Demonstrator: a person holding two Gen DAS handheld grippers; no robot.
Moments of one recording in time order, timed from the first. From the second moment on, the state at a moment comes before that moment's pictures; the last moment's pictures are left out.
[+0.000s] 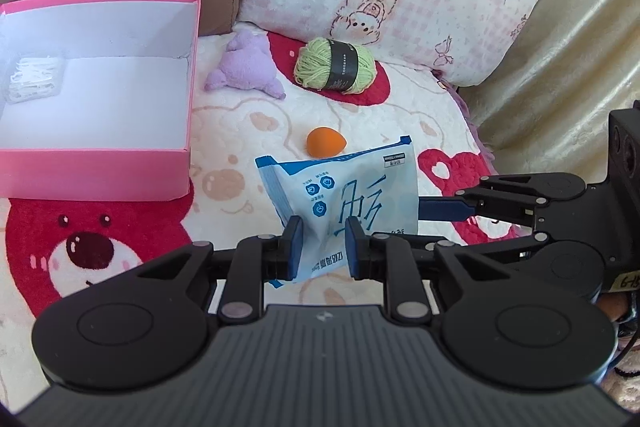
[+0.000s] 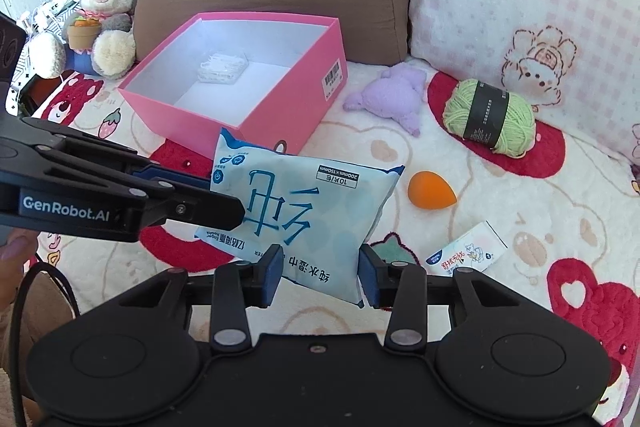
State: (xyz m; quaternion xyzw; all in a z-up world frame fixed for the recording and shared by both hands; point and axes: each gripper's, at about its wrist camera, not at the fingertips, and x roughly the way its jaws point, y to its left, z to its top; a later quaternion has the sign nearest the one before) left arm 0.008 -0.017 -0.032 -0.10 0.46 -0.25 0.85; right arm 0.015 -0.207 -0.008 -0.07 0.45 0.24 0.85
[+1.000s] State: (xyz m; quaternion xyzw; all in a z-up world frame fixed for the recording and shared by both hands) left arm 0.002 0.050 0.026 -0.01 0.46 -0.17 0.87; right arm 0.001 -0.119 0.046 -0.10 0.39 0.33 0.86
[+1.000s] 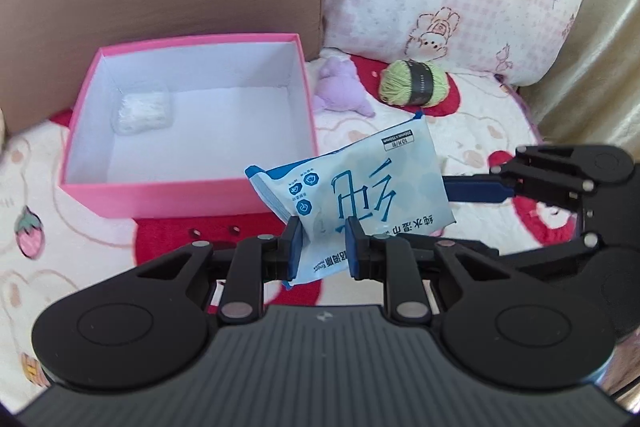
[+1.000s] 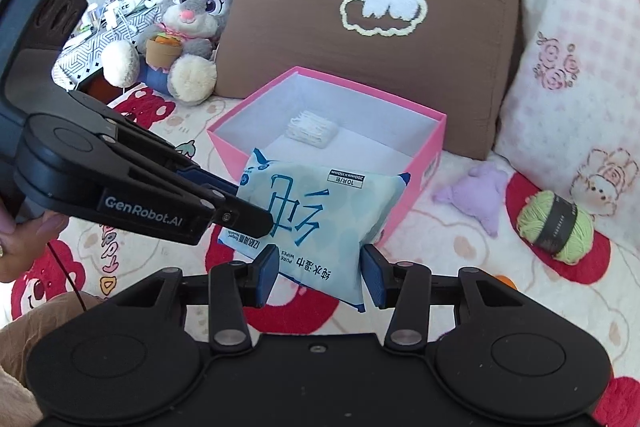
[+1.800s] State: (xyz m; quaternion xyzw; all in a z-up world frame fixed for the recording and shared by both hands) left arm 0.118 0.139 0.009 -0.02 0.50 -0.05 0.86; right arm 0.117 -0.014 0.017 -0.03 0.46 0.35 0.82
